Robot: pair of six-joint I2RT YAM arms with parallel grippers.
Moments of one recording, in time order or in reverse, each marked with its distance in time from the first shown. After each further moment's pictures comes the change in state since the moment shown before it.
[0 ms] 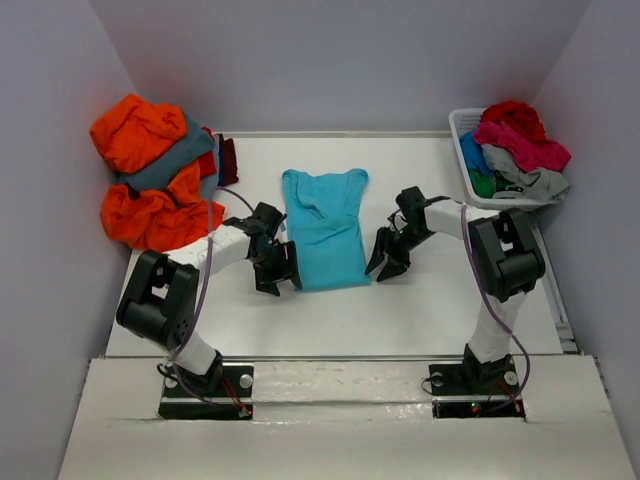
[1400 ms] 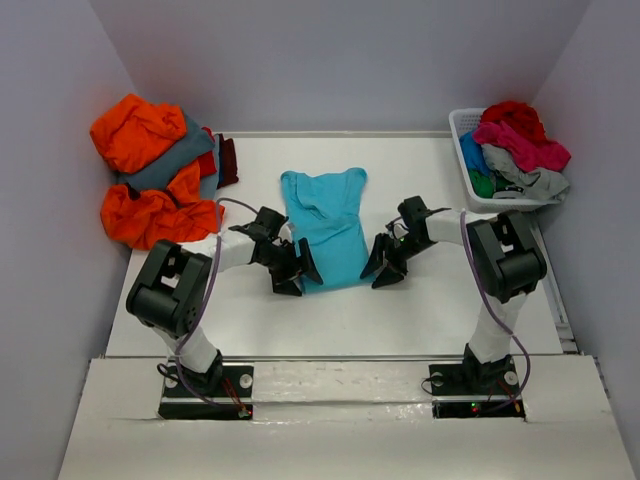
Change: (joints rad) left arm 0.000 0.088 -0.072 0.302 0.267 -0.129; right arm 0.000 -0.027 -0.138 0.175 -0.134 0.056
